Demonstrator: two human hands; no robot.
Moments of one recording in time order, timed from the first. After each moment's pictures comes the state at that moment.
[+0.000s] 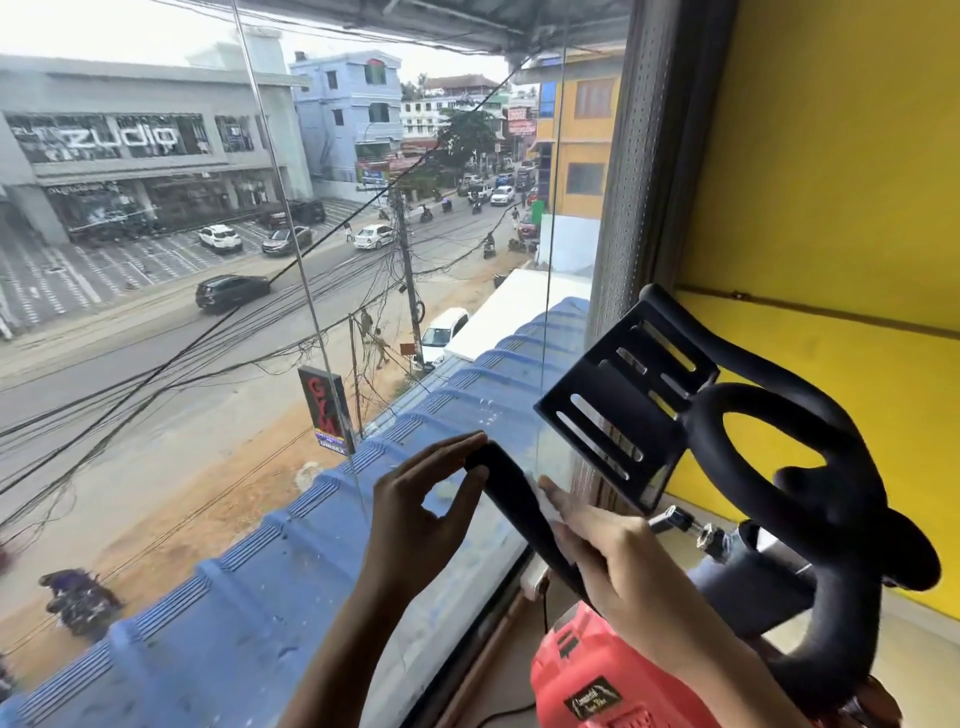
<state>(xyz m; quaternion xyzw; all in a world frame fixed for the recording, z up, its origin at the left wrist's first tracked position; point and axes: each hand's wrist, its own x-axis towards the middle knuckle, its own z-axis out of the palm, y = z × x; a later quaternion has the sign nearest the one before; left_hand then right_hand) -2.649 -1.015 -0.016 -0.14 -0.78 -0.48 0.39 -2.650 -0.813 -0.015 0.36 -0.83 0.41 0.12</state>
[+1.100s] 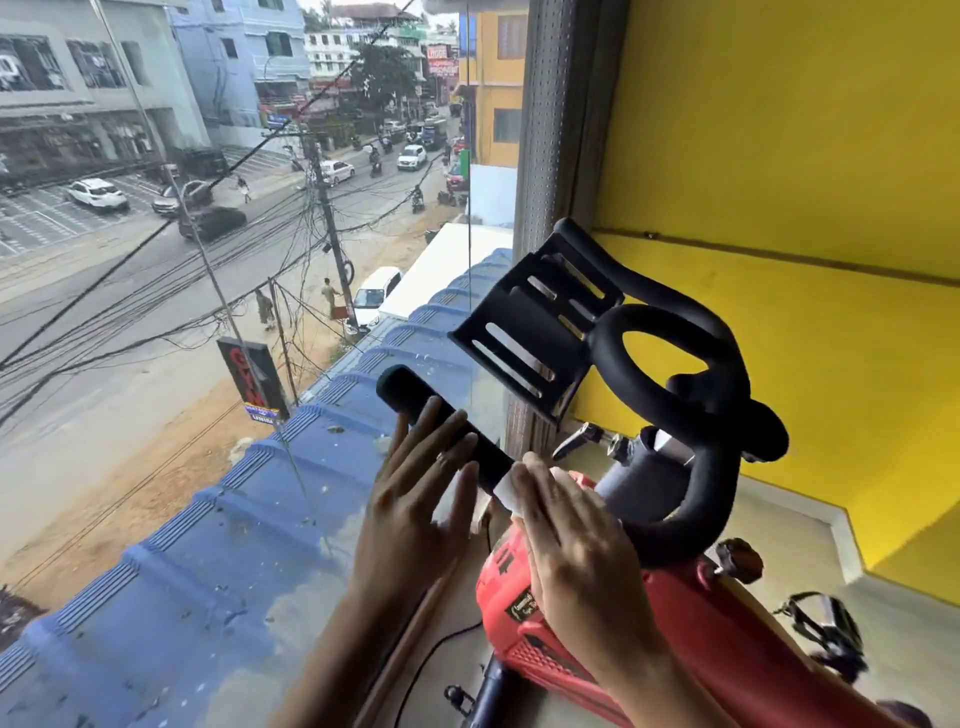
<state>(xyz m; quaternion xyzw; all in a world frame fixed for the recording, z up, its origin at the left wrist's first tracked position) -2.618 -0.952 -0.057 -0.22 -0.80 -0.32 0.46 -2.591 -0.786 -0.079 0.23 -0.90 0.07 0.37</state>
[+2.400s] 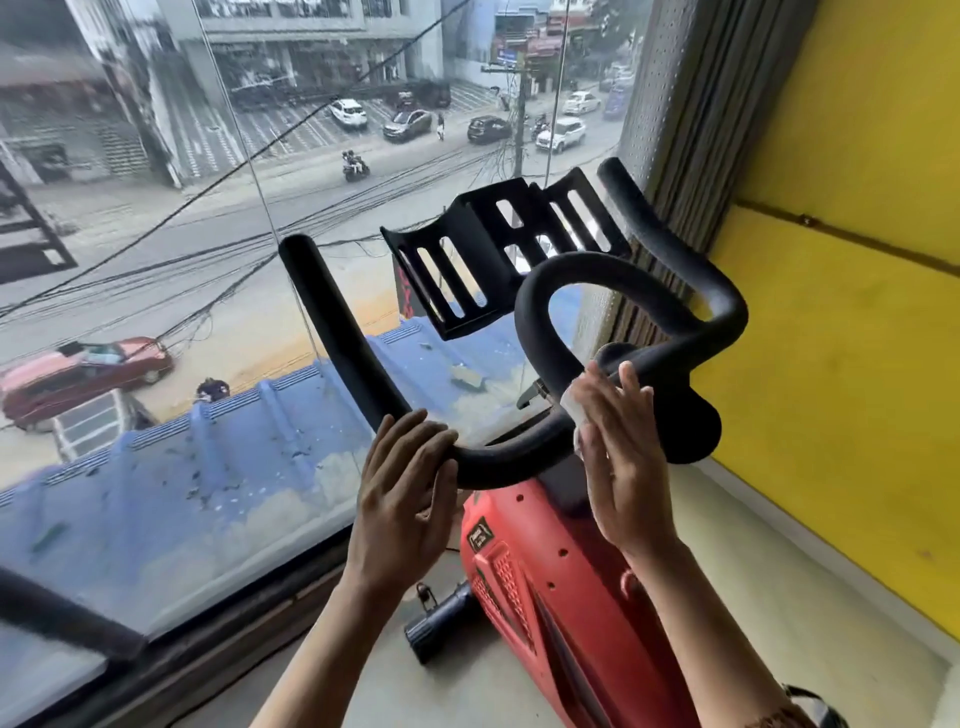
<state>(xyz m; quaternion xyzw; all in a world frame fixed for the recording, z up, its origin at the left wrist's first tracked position) -2.572 -0.762 -0.110 -0.01 -0.83 -0.23 0.51 -2.697 -0.586 -0.098 0.39 -0.78 0.40 0.28</state>
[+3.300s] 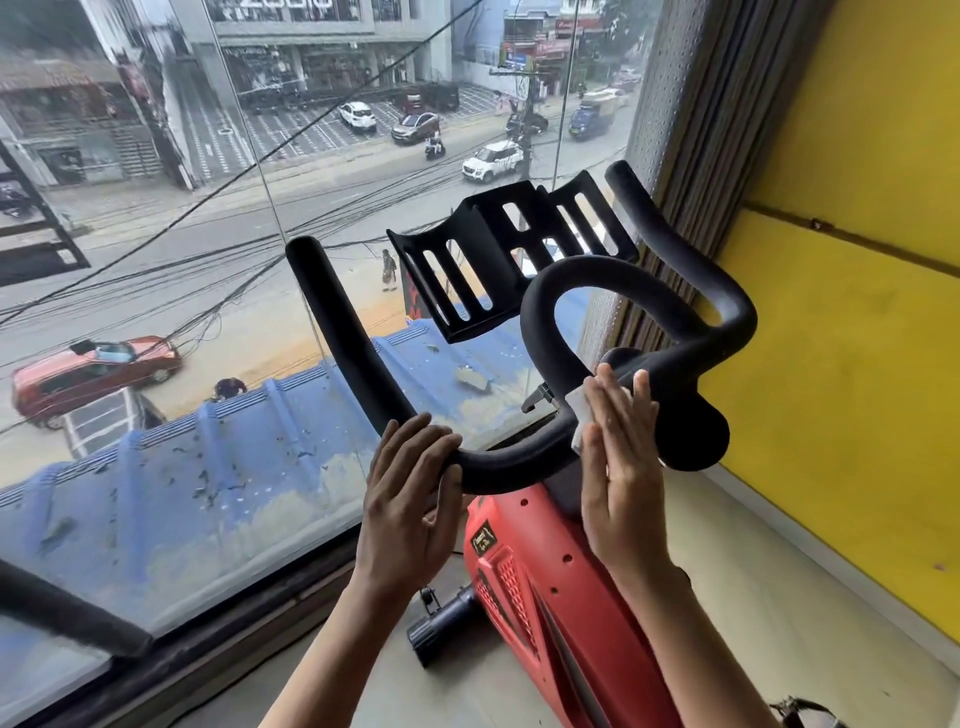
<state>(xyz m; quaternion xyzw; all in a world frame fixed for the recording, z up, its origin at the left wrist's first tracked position) -2.576 -0.760 -0.116 0.00 -0.83 -0.23 0.52 -2.682 -0.596 -0.099 0.33 -0.79 0.44 0.26</state>
